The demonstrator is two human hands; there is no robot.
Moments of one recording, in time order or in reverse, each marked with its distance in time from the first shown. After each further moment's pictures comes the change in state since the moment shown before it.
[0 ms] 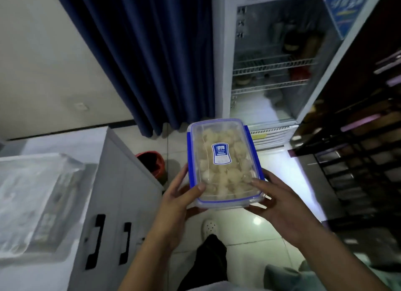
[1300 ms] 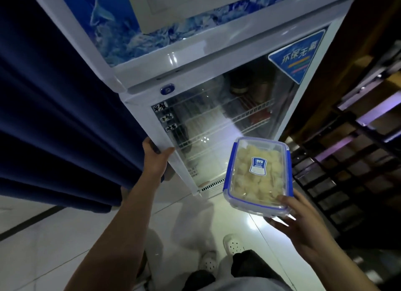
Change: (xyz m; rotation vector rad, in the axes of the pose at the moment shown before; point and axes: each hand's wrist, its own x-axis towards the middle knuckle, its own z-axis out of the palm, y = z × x) left_hand 0.617 0.142 0.119 0.512 0.137 0.128; right_hand 0.282 -0.220 -0.146 0.297 0.579 -0.122
